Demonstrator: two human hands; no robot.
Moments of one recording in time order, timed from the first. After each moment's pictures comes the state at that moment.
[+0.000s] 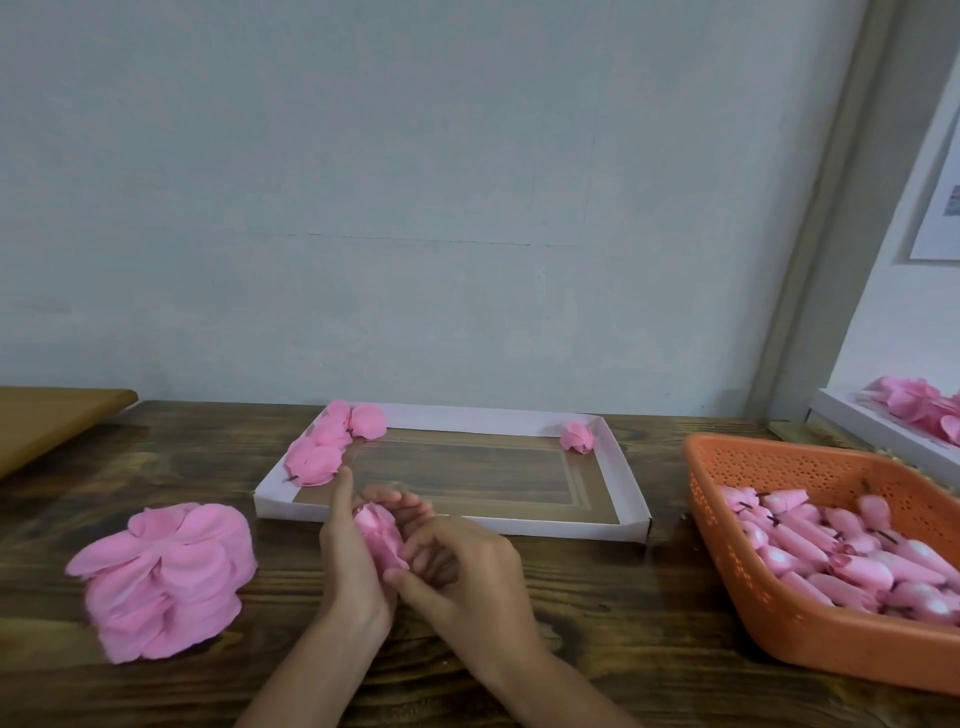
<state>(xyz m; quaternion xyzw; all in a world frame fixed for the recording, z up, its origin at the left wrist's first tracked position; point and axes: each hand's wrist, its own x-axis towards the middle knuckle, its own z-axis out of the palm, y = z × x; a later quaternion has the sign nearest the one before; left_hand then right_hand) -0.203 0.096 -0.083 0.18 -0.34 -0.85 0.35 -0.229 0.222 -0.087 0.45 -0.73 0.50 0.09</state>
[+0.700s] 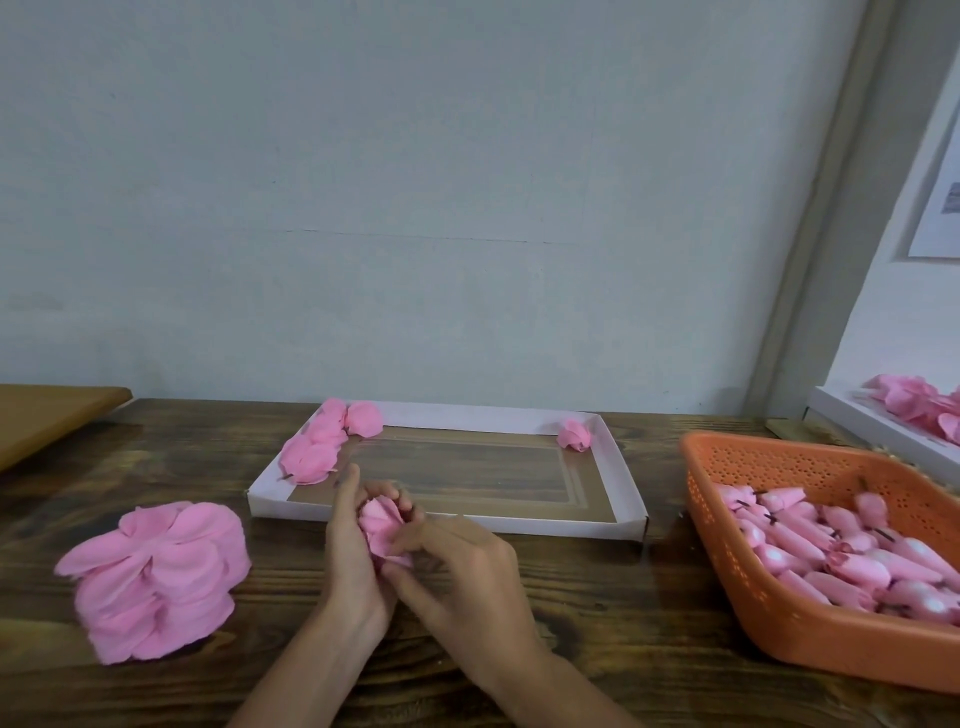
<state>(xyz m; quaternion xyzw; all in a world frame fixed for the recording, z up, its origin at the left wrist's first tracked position) -0.207 0.091 -0.090 0.14 -0.35 -0.88 0.29 -0.230 0.226 -0.085 0.50 -0.72 0.44 0.18</state>
